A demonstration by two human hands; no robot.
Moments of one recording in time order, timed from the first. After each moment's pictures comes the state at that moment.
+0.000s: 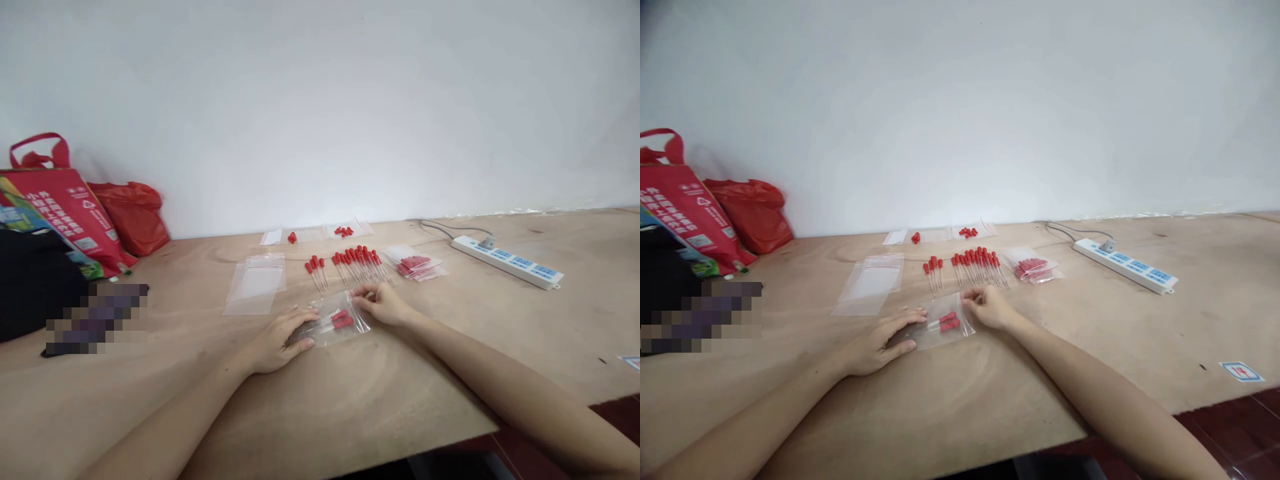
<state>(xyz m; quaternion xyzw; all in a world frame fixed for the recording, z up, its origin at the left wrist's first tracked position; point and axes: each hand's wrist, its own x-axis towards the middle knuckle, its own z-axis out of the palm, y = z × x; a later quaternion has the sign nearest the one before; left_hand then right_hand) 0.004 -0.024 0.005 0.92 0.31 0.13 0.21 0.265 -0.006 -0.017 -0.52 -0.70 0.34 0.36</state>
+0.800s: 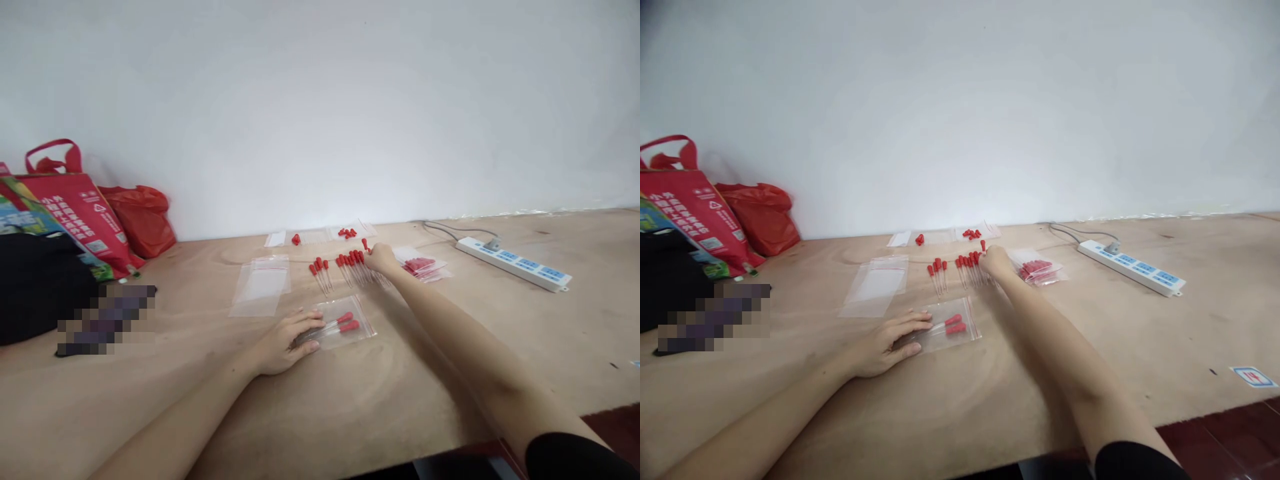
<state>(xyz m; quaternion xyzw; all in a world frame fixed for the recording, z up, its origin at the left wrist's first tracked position) 0.004 -0.026 0.008 0.92 0.31 0.12 0.20 0.270 0.083 0.022 -0.76 -0.59 0.08 0.26</state>
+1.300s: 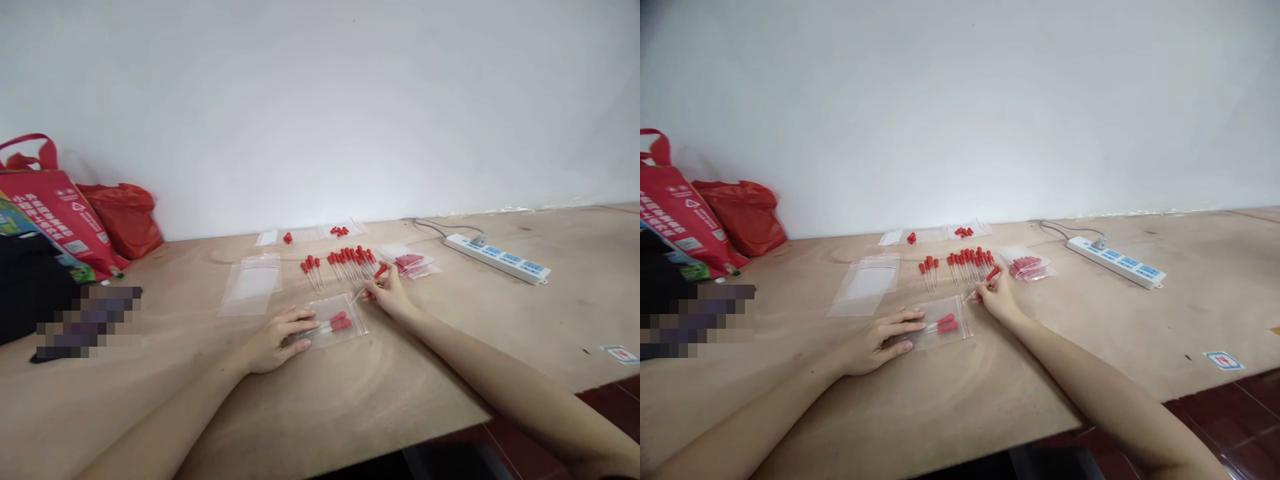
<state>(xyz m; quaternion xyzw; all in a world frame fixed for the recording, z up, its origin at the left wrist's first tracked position) 0.003 -0.020 0.001 0.92 0.30 0.12 0.22 0.268 -0.008 -0.017 -0.49 -0.47 0.42 0.60</state>
